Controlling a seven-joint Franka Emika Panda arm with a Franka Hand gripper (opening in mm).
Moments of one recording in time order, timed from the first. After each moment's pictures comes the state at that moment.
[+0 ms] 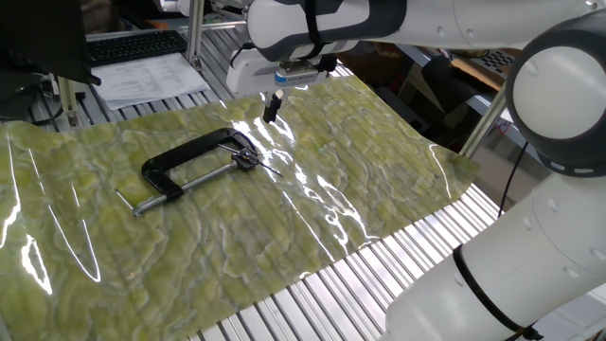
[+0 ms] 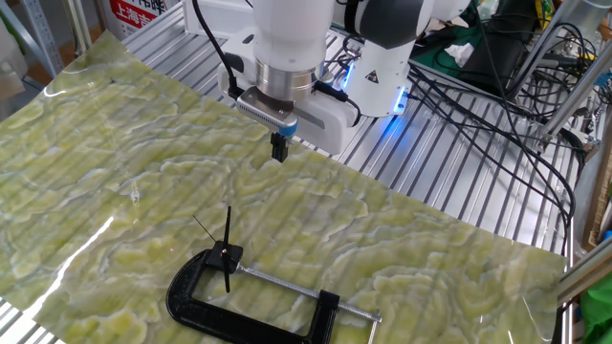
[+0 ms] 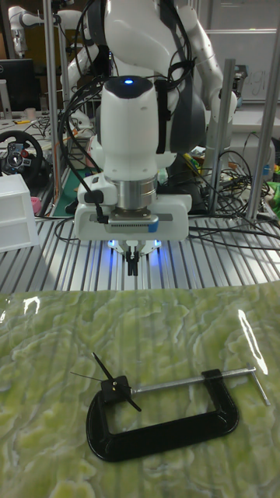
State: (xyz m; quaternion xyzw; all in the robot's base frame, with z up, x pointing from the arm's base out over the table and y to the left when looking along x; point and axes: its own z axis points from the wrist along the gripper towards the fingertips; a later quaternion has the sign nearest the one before) arm 0.499 0.000 0.299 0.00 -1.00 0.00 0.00
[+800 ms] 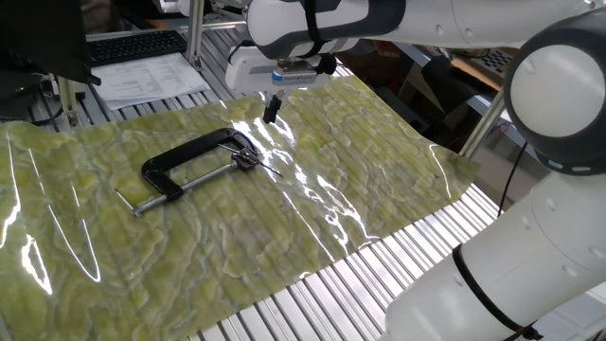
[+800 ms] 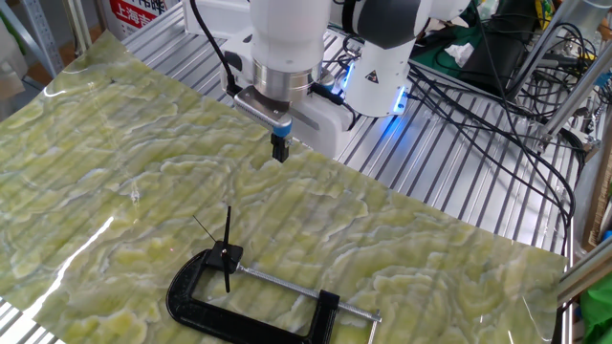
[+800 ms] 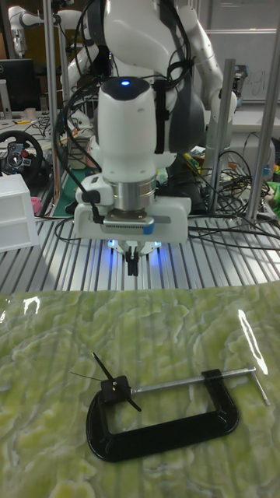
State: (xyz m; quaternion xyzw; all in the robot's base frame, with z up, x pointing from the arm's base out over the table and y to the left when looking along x) arm 0.499 0.000 0.297 -0.06 -1.00 -0.01 0.01
